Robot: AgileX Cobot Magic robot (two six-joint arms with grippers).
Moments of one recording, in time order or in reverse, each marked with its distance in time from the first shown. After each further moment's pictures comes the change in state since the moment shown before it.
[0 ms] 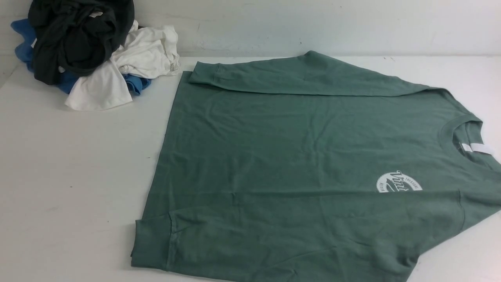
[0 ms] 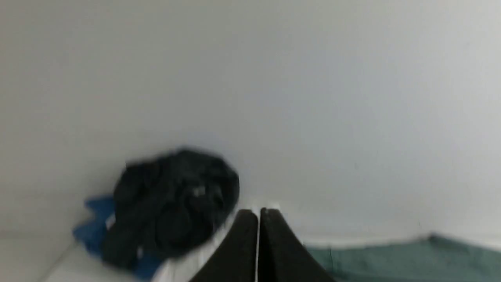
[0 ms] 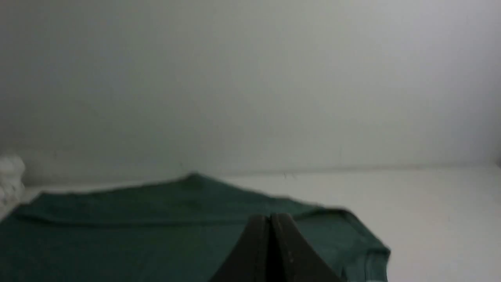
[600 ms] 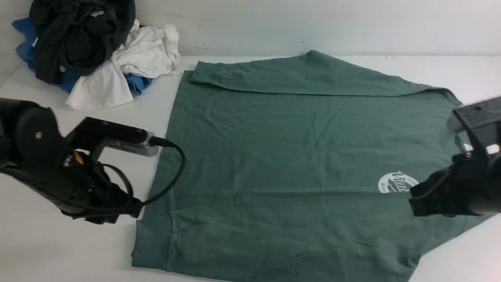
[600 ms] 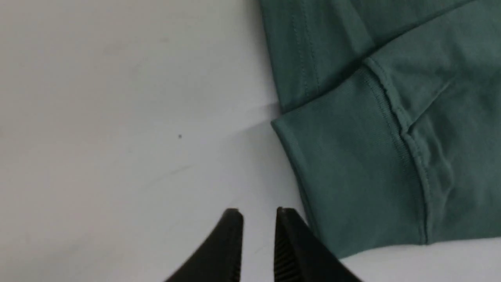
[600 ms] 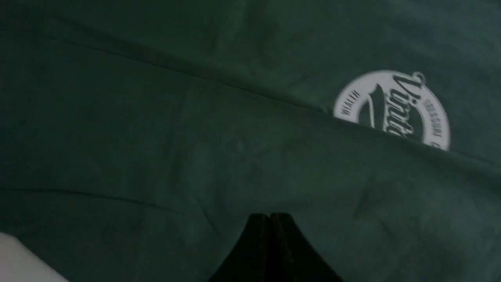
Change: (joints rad) right arm 0.222 0.582 -0.166 0.558 0.400 -0.679; left arm -0.171 0.860 -0.373 -0.003 0.821 0.132
